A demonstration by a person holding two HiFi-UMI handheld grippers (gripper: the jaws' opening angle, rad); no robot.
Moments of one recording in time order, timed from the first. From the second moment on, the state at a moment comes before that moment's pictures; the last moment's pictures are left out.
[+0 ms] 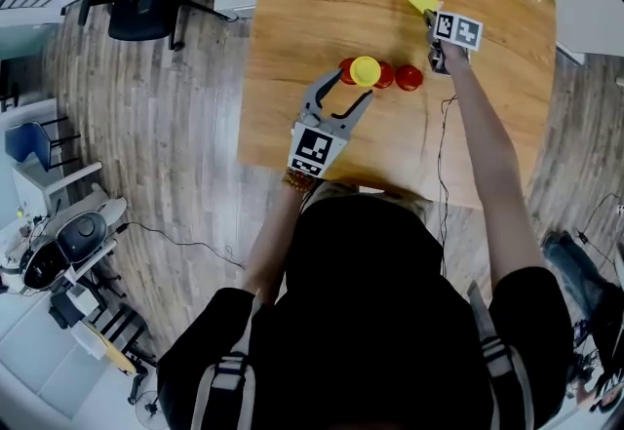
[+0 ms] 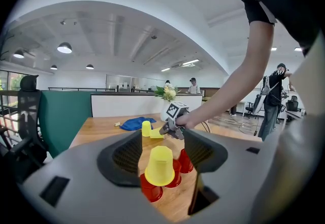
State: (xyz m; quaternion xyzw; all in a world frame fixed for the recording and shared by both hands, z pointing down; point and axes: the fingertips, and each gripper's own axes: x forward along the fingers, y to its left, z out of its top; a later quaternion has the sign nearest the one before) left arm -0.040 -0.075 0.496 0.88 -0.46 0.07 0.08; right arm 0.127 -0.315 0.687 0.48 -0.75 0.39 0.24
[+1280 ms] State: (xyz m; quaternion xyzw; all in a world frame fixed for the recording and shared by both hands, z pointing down) left arm -0.005 -0.075 0.436 0.90 -0.31 -0.18 0.27; right arm 0.043 -0.024 0.481 0.16 -0.97 0.20 0.02
